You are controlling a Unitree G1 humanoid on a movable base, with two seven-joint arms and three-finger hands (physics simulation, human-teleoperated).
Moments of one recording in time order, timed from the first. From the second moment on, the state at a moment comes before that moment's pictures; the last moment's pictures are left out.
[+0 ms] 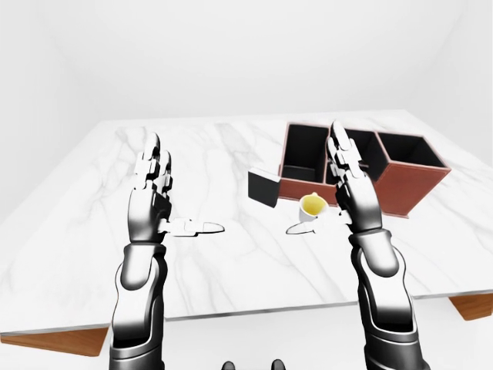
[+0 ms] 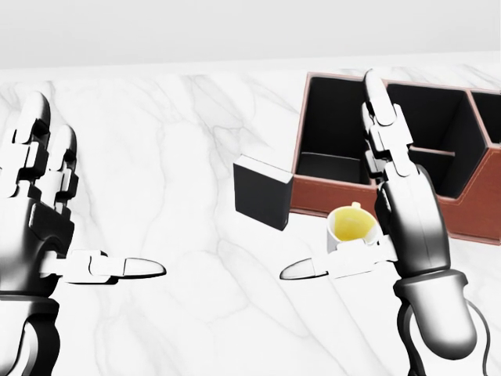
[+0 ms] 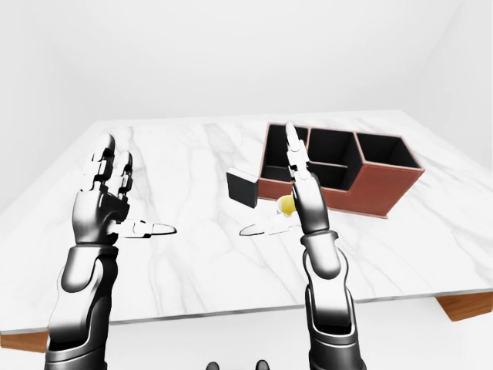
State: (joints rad) left arm -0.11 0.07 0.12 -0.40 -0.06 0.09 -0.08; right arm -0.15 -0.06 -0.05 -0.43 -0.20 0.09 0.17
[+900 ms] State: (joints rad) left arm -0.10 0.07 0.11 -0.39 -0.05 0.09 -0.09; right arm -0.13 -0.06 -0.04 -0.41 -0.20 0.09 0.17
